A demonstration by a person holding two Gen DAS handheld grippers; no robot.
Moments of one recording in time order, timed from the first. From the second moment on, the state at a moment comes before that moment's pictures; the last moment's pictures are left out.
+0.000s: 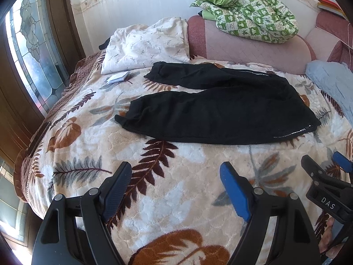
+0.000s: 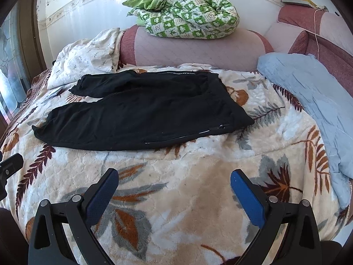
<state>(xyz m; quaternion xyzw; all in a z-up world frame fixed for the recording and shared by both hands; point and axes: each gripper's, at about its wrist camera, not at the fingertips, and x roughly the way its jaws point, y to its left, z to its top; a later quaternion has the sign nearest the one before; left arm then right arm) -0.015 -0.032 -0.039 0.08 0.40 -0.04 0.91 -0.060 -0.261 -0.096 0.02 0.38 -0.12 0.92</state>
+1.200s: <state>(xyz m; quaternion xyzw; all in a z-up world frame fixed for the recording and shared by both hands) 0.149 0.059 -0.095 0.04 0.45 0.00 0.89 0.032 -0.342 -0.105 0.01 0.42 -0.15 0.89</state>
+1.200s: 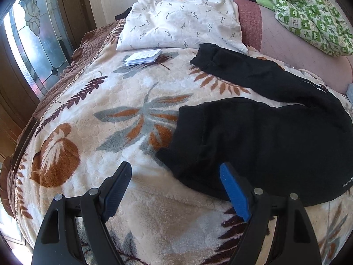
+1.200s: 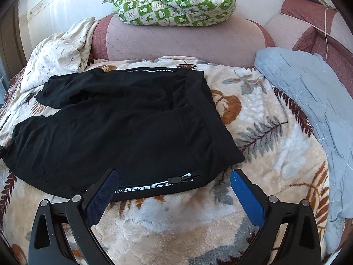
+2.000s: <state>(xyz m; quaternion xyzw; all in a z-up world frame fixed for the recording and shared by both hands) 0.165 0.096 -0.112 -0.10 0.47 -0.09 0.87 0.051 -0.434 -0.139 0.17 0.43 -0.16 0.87</state>
